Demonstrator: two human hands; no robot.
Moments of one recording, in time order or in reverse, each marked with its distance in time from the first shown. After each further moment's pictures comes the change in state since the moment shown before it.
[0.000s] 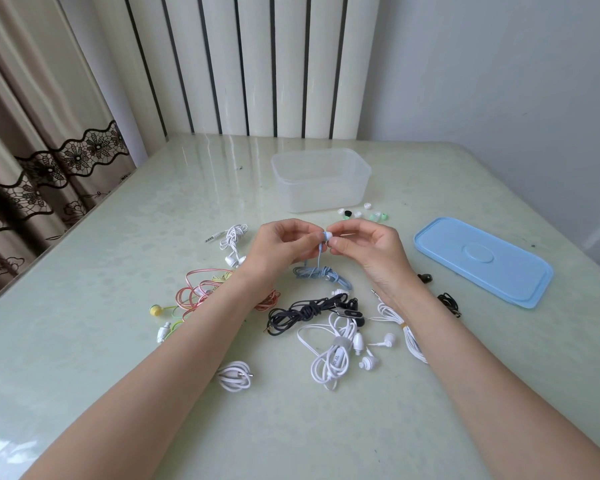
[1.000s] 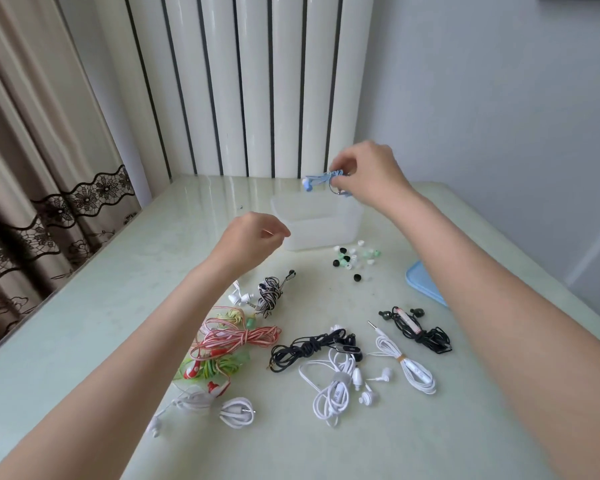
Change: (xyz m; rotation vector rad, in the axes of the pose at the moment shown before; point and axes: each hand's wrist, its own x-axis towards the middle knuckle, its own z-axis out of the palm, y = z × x) left_hand 0.014 0.049 -0.041 0.881 0.094 0.220; right_hand 0.075 -0.109 0.006 -0.968 0.090 -0.275
